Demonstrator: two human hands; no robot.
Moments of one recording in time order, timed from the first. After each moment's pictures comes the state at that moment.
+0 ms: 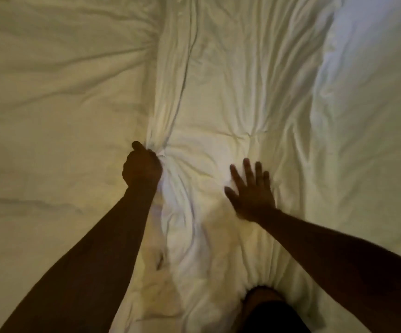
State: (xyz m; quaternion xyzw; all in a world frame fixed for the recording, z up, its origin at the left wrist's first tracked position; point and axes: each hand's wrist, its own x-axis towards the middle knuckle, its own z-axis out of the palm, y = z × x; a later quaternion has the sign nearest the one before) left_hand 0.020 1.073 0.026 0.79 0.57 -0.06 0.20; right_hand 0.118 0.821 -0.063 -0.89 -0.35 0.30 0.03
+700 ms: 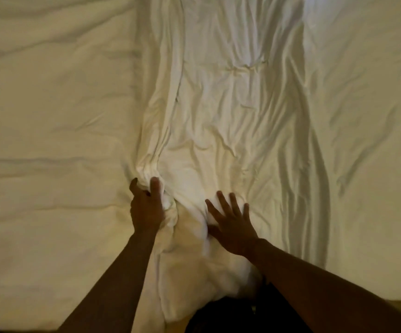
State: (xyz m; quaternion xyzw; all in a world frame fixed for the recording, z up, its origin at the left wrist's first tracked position) left_hand -0.238 0.994 -0.009 0.71 0.58 -0.05 0.40; right_hand -0.172 0.765 -0.026 -0.85 -0.36 0.40 -0.01
